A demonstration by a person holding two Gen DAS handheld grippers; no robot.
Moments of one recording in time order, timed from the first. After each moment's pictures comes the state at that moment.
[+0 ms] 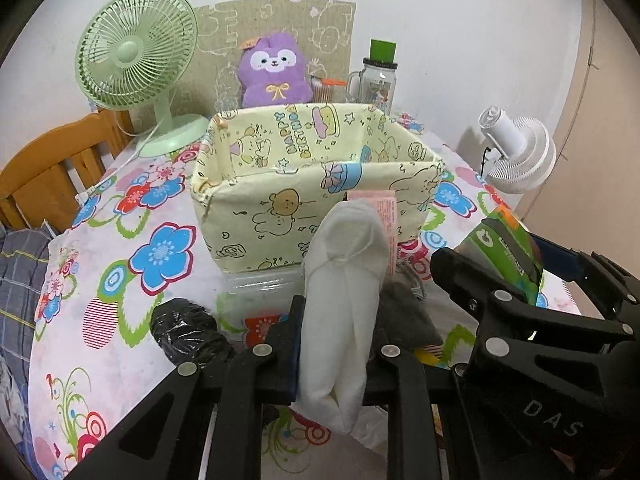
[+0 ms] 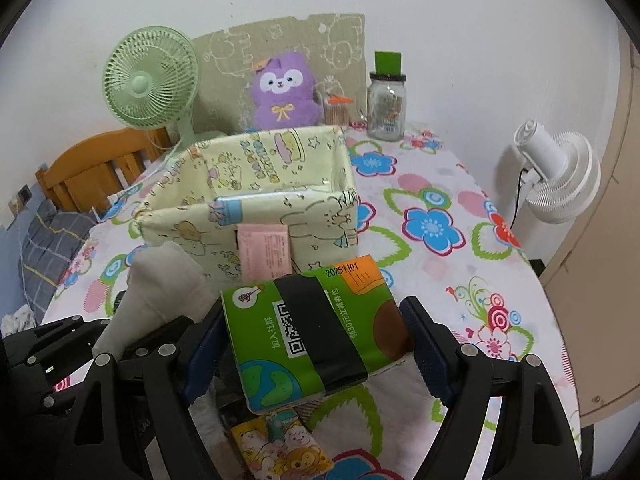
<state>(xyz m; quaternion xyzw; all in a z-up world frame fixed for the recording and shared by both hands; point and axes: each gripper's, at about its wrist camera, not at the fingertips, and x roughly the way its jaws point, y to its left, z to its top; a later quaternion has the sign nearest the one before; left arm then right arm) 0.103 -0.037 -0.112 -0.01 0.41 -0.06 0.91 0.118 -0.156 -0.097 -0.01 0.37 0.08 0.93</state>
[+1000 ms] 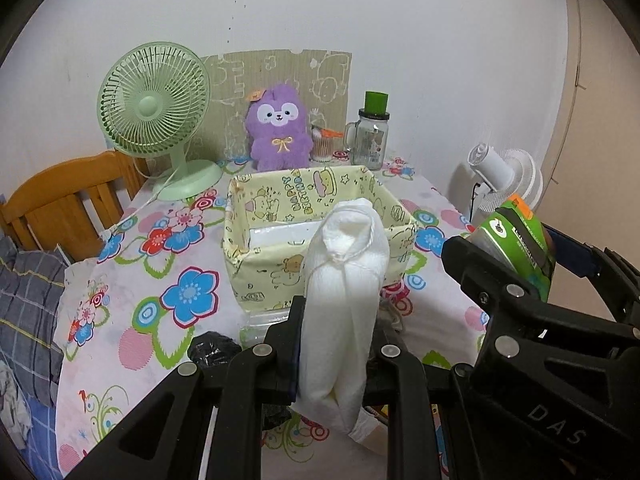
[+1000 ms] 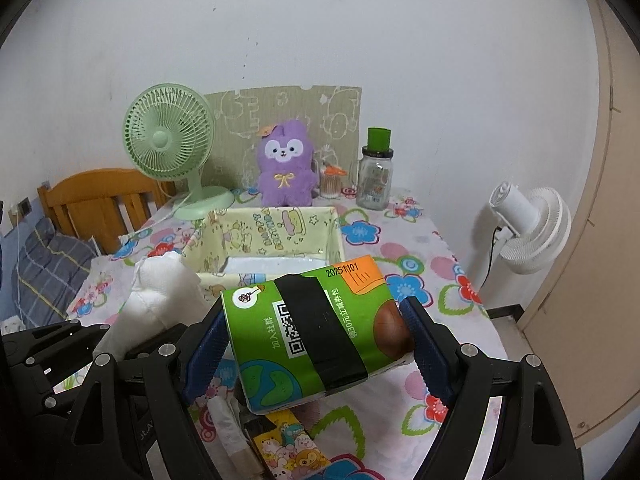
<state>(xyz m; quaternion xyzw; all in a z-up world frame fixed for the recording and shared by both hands) 0.077 -0.030 -0.053 -0.01 0.36 -0.06 0.93 0.080 -0.149 -0.034 -0.03 0.28 0.06 0.96</state>
